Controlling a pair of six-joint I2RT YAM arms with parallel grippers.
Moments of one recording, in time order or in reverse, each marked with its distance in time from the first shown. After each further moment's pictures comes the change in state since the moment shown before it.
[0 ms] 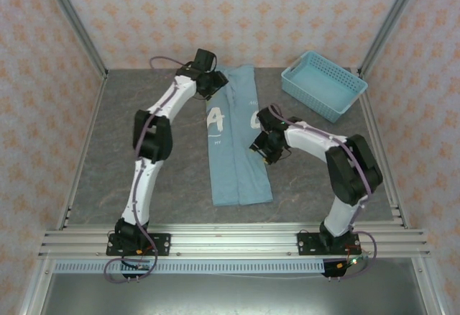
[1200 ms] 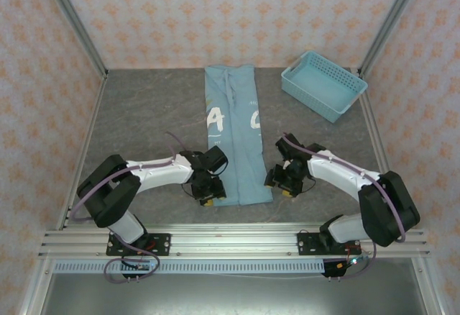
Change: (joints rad) left arm -0.497 -0.792 -1.395 0.099 0.159 -0.185; right arm 0.011 -0.348 -0.385 -0.144 -0.122 -0.318
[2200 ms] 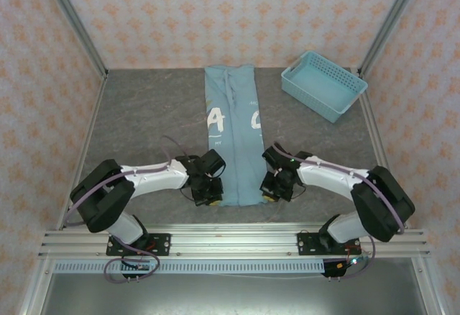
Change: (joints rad) left arm -0.017 -0.077 -0.094 0.110 0.006 -0.019; right arm 0.163 0.020 -0.047 0.108 0.007 0.278
